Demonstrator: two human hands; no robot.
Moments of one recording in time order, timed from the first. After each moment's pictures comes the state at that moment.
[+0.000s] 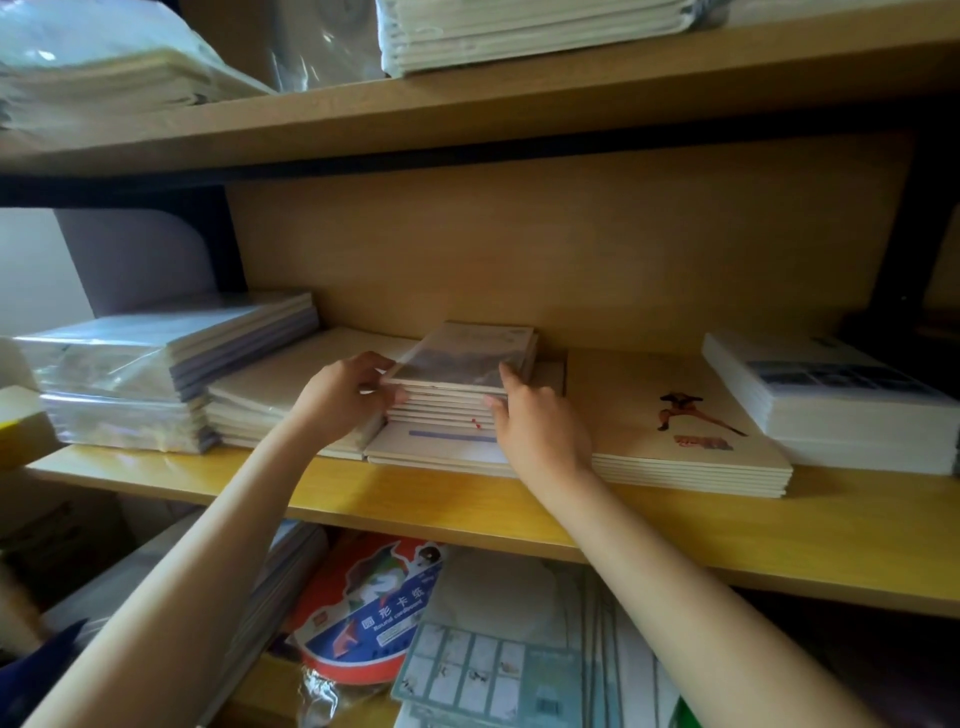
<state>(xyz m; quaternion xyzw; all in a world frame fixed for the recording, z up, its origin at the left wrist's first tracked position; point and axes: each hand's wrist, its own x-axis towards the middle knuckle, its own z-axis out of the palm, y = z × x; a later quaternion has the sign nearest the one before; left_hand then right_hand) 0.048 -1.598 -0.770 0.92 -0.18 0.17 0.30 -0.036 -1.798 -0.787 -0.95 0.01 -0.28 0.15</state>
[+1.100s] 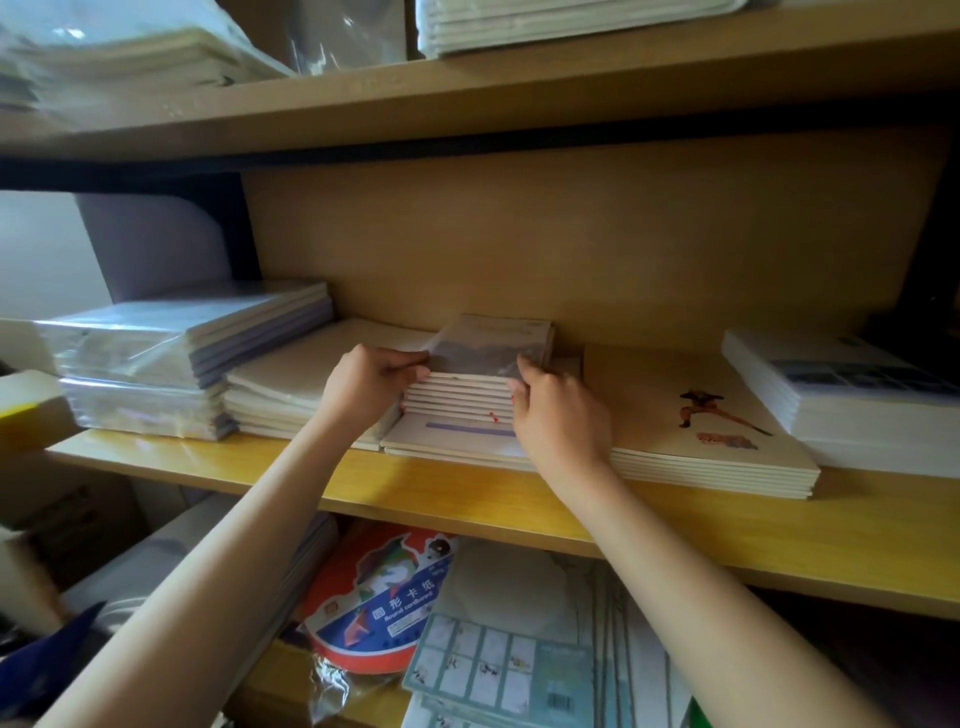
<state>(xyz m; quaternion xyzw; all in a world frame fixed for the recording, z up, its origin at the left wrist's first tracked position) 0.046 -1.611 -0.770 0.89 -0.15 0.20 0.39 -0.026 -1.799 -0.794 -0.93 0.03 -0.35 0.13</state>
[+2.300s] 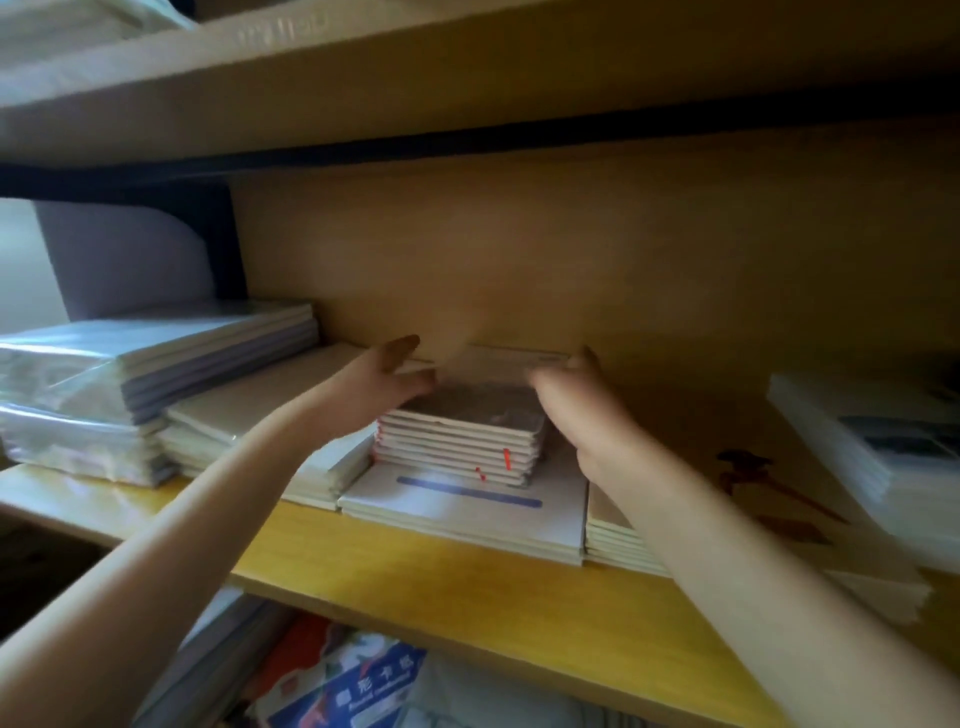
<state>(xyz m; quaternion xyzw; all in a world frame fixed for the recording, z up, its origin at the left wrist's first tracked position) 0.064 -1.642 -0.734 0.91 -0.15 0.06 0.37 0.028 -1.827 -0.747 -0.79 0.08 -0.17 0.58</state>
